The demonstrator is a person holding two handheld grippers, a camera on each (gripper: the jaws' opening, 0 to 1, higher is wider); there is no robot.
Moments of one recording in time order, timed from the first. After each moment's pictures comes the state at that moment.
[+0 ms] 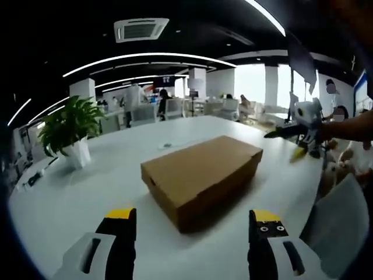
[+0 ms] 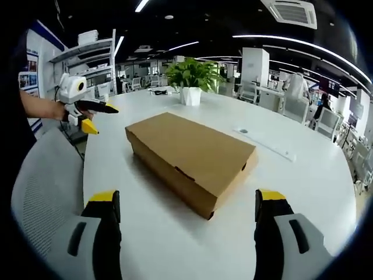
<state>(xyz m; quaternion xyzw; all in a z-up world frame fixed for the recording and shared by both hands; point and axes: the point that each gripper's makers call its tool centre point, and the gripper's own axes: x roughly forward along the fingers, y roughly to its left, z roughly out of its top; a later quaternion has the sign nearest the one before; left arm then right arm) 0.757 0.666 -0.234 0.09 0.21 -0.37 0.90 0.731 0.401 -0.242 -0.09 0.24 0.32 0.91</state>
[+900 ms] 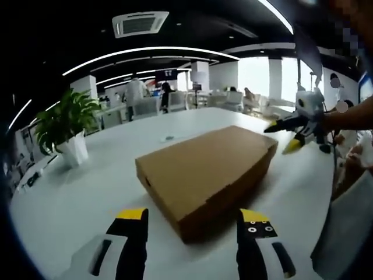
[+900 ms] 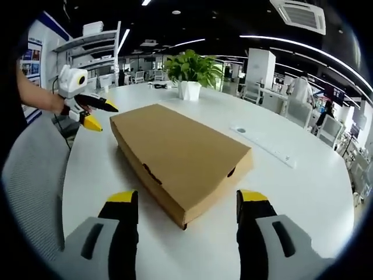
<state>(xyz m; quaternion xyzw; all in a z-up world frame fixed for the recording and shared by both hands) 0.792 0.643 -0.265 0.11 0.23 -0.35 0.90 0.777 0.385 -0.270 -0.12 0.24 0.33 0.91</state>
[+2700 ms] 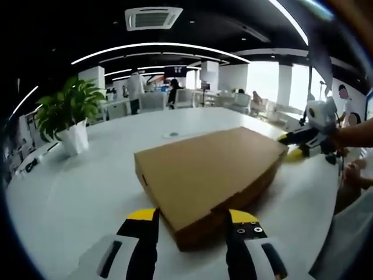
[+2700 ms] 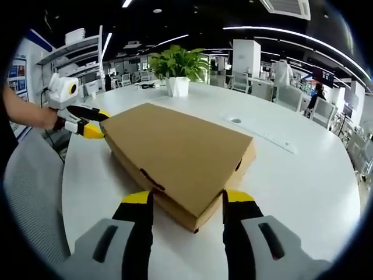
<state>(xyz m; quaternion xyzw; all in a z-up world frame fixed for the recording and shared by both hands) 0.803 0.634 -0.273 0.07 0.25 -0.34 0.91 0.777 0.401 -0.277 -0.08 0.26 0.28 0.92</state>
